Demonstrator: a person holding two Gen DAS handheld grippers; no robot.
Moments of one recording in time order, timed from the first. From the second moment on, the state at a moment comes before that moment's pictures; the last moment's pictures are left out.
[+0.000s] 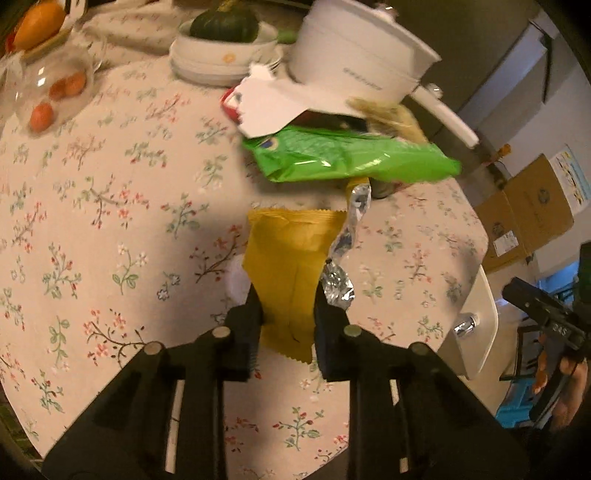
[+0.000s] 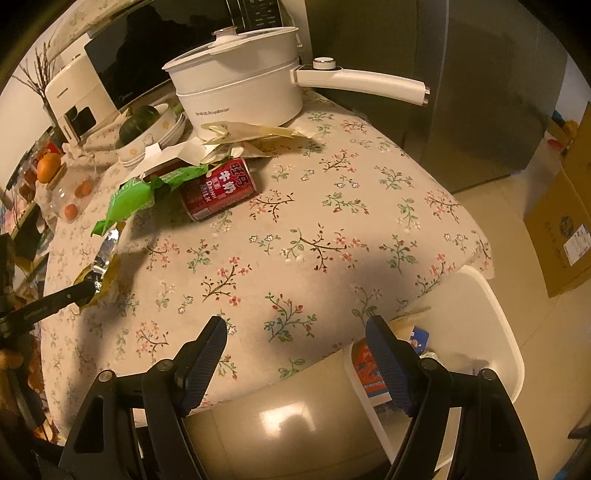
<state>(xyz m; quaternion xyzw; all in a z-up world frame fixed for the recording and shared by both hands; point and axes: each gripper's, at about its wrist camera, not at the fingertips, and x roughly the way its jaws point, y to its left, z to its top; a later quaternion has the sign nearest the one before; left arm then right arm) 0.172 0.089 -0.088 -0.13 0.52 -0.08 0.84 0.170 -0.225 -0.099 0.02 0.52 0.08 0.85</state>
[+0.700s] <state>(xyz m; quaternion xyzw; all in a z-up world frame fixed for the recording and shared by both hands) 0.116 0.155 -0.057 -0.14 0.48 -0.06 0.86 0.173 -0.113 -0.114 0.01 0.52 0.15 0.84</state>
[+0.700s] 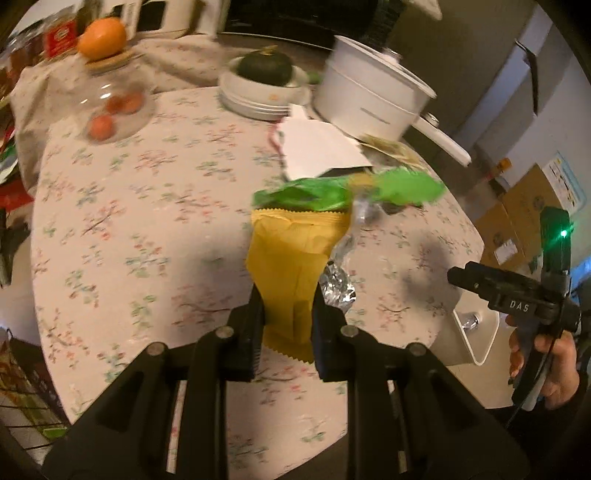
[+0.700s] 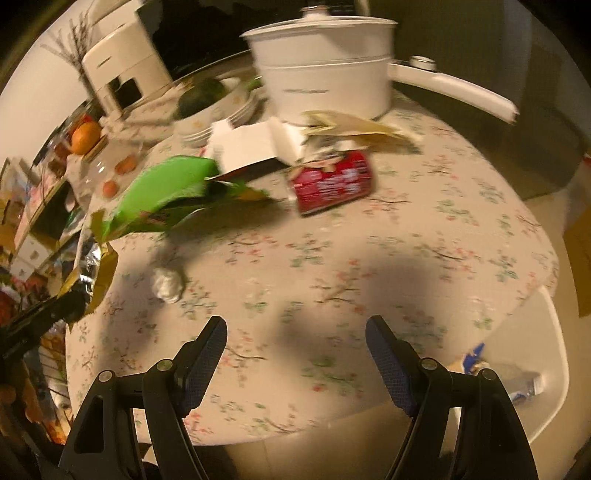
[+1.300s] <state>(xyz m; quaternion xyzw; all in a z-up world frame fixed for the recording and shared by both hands) 0.097 0.200 -0.070 -0.15 0.50 -0.01 0.86 0.180 -0.057 -0.115 0.04 0.50 0.23 0.83</state>
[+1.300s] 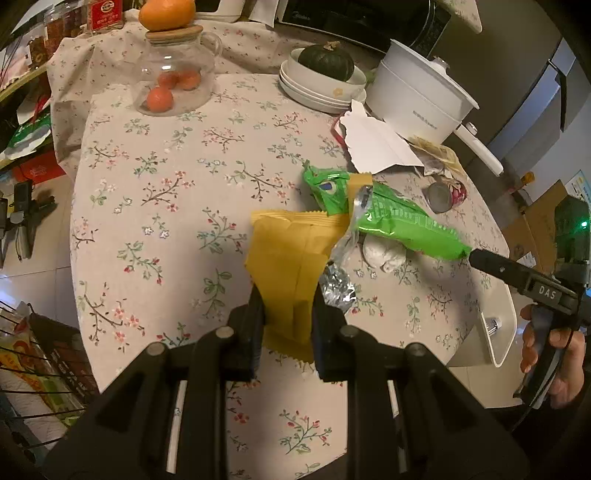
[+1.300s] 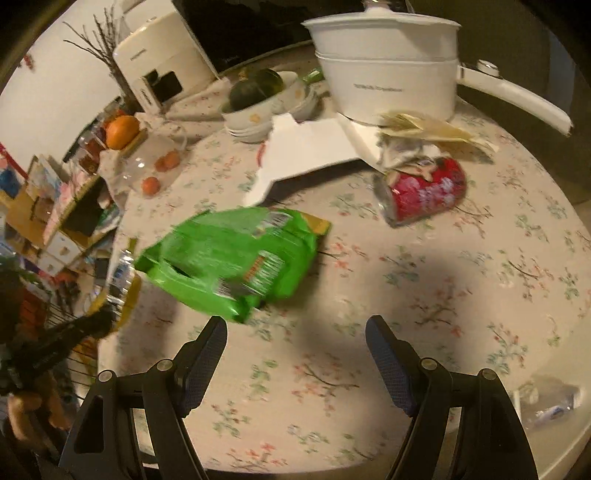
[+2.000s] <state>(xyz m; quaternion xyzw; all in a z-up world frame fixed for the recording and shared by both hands) 0.095 0.196 -0.058 -0.16 0.47 -0.02 0.87 0.161 0.042 -0.122 -0.23 0.41 0.31 0.83</state>
